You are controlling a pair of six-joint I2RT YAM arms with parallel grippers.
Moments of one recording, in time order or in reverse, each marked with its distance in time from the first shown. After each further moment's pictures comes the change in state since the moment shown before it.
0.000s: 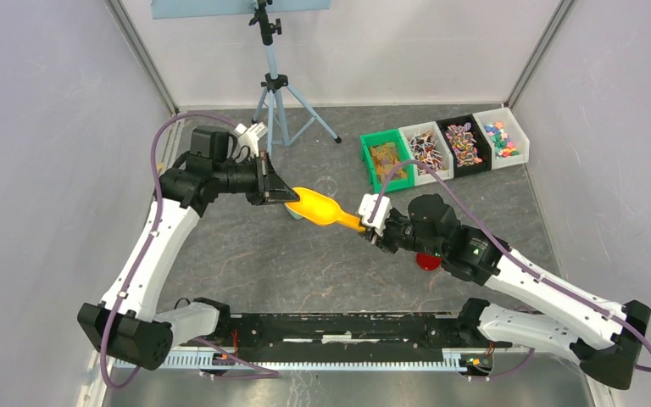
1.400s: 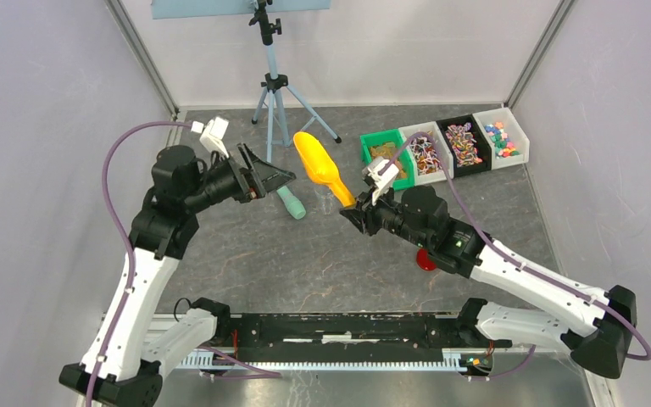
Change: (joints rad) left arm -0.006 -0.304 -0.153 0.360 -0.199 -0.223; right arm 0.000 0.096 -0.027 0.367 0.122 0.505
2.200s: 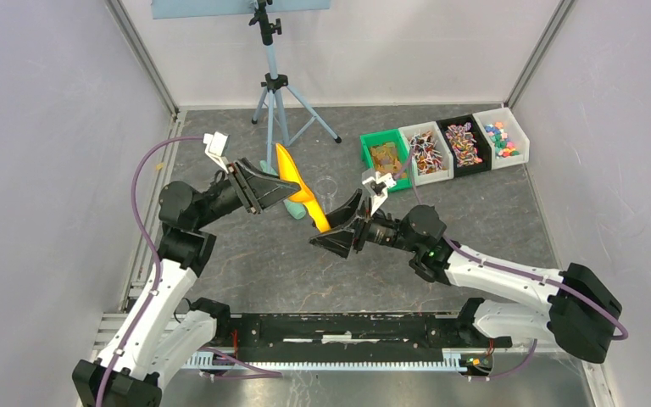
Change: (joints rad) left arm 0.013 -0.073 -0.386 0.810 0.220 -0.374; right arm -0.002 0.140 -0.244 0.785 -0.429 0.446
